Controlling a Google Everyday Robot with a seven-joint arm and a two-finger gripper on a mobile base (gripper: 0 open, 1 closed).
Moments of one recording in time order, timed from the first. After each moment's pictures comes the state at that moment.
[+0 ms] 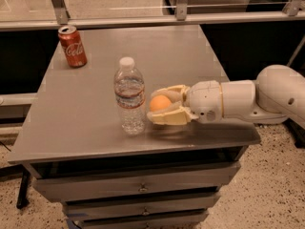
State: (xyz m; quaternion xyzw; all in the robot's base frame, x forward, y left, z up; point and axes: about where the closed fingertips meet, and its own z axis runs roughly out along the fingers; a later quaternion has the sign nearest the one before) arm 0.487 -0.016 0.865 -0.53 0.59 0.39 0.47
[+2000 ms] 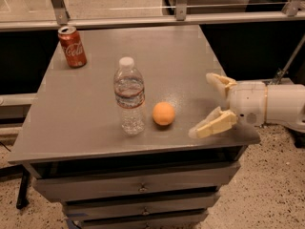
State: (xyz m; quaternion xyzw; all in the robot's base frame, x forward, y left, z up) arm 0.497 -0.108 0.871 -0.49 0.65 0.29 0.51
